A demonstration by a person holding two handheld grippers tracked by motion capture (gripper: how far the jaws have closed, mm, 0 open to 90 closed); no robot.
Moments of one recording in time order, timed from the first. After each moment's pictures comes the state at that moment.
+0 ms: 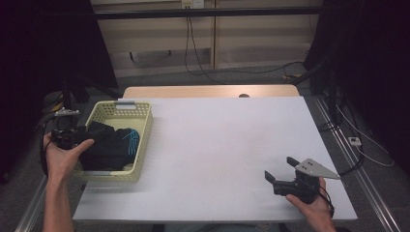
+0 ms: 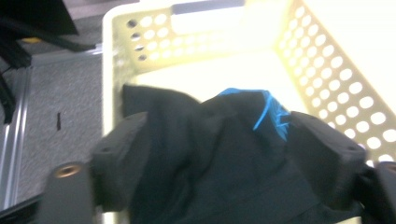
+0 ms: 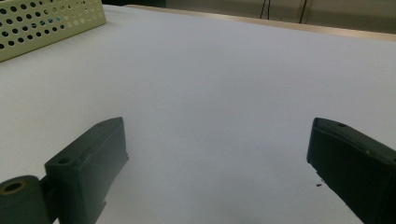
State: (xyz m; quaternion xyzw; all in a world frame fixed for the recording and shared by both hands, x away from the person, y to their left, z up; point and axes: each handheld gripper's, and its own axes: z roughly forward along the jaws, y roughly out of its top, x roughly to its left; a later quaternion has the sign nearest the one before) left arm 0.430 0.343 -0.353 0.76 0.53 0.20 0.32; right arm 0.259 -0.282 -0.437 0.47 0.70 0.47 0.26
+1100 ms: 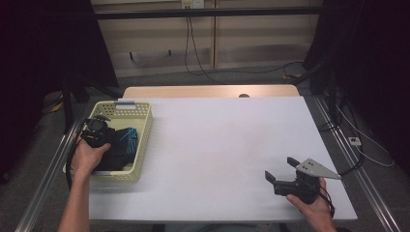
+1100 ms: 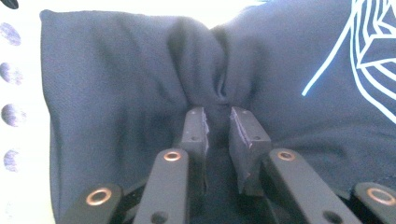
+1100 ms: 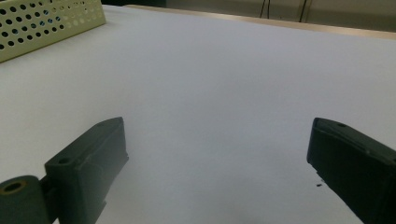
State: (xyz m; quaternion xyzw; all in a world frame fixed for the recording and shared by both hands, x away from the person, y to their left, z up) left arm 0.474 0.308 -0.414 0.80 0.56 0.16 0.12; right arm 0.258 -0.284 -0.438 0.47 0.70 0.47 0.26
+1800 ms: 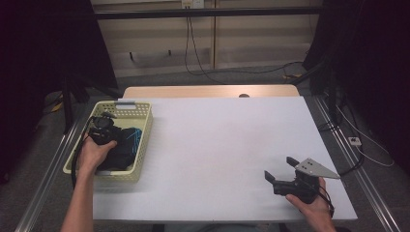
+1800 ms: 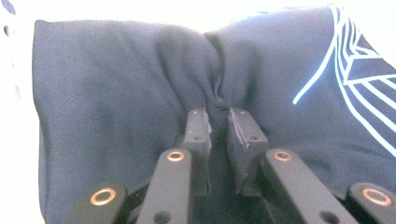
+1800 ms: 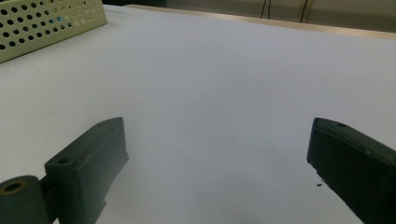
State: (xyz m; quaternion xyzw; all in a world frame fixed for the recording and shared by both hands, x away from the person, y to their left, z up) left arm 0.484 0.290 -0.417 0.80 0.56 0.13 0.15; right arm 0.260 -0.282 -0.438 0.47 0.70 0.47 0.26
